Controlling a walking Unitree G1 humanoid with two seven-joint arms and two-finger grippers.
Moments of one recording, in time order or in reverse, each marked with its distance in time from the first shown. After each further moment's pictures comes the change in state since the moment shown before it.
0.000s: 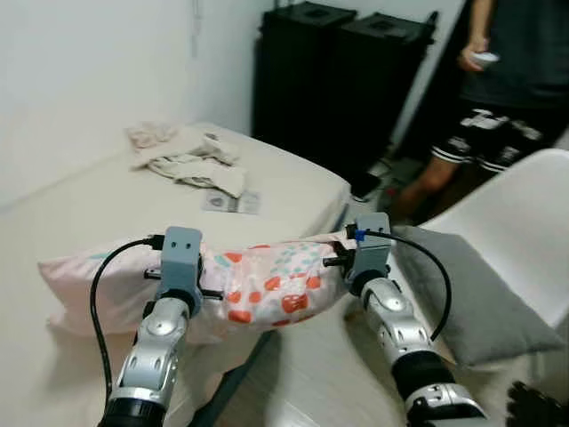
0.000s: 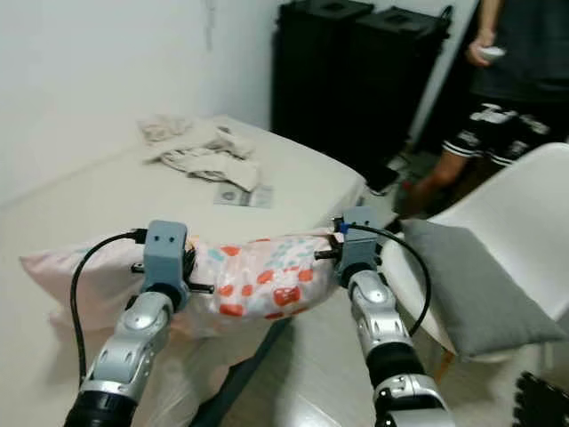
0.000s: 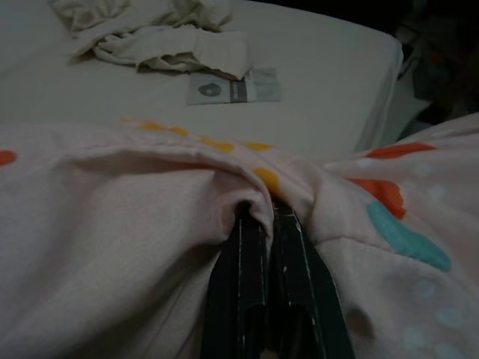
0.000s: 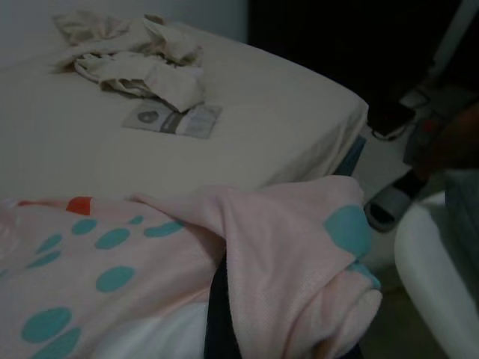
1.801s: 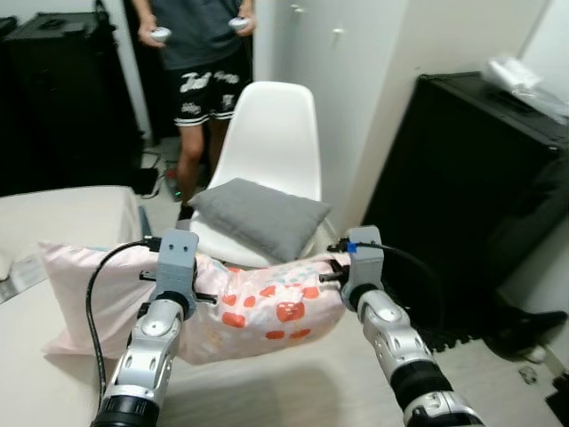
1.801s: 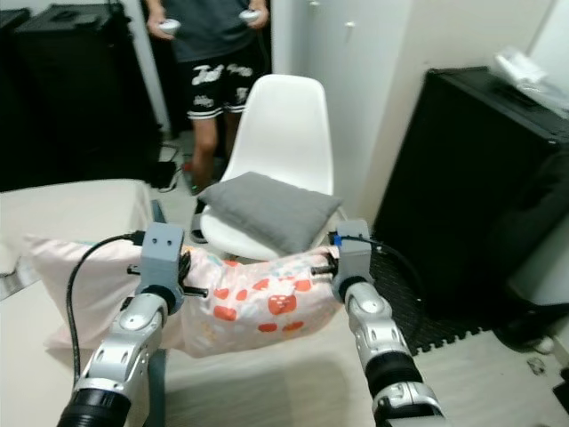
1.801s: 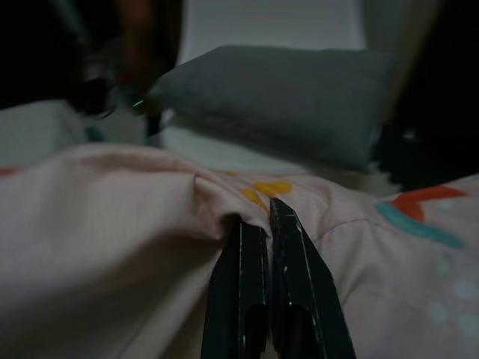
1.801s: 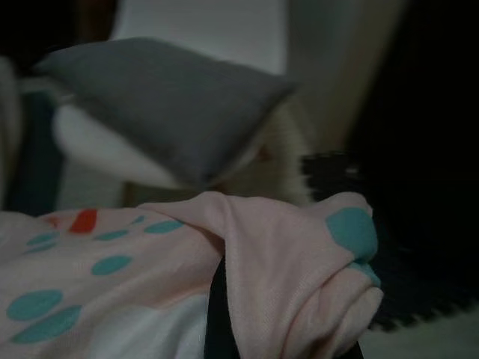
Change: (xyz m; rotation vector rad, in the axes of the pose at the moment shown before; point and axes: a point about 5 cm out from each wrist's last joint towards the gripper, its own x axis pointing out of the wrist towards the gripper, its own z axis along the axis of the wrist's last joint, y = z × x) left arm 0.003 0.000 -0.008 0.051 0.027 -0.038; right arm -0.010 -0.013 -0.025 -0.007 0.127 -0.054
